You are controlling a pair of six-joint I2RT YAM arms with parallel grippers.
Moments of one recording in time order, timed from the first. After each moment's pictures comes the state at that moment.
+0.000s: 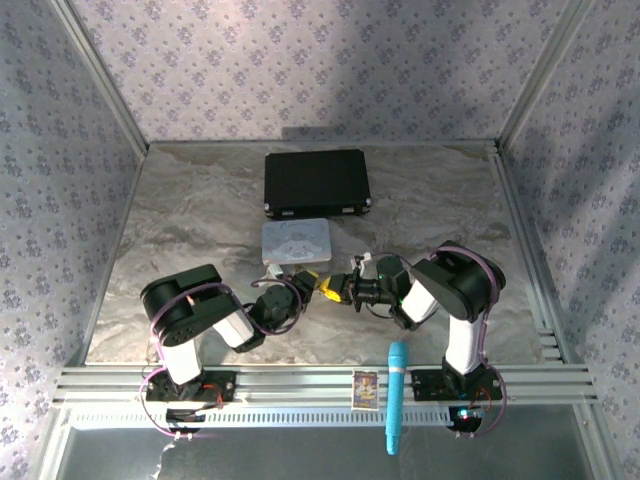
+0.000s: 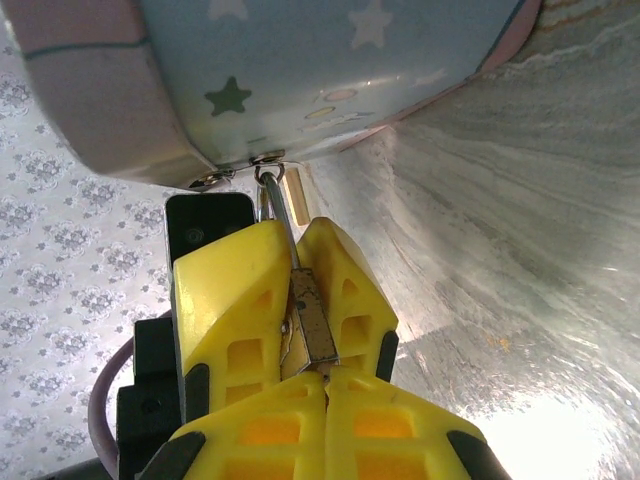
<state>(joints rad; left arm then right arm) -1.02 1.79 0.30 1.17 -0.35 -1.70 0.64 1.89 0.35 1.26 -0.68 1.55</state>
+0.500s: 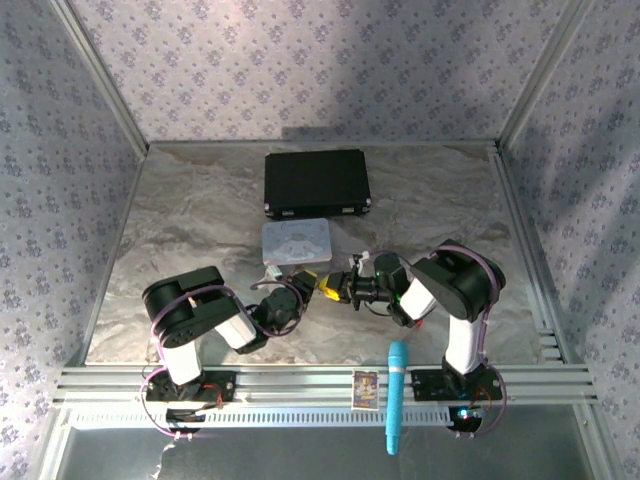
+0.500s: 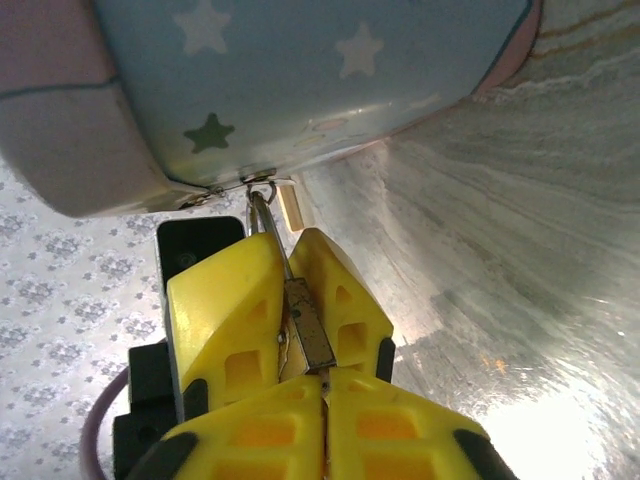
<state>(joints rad) -1.06 1.79 0.31 1.14 -0.45 -1.71 0.64 1.87 0.38 1.18 -0.68 1.53</state>
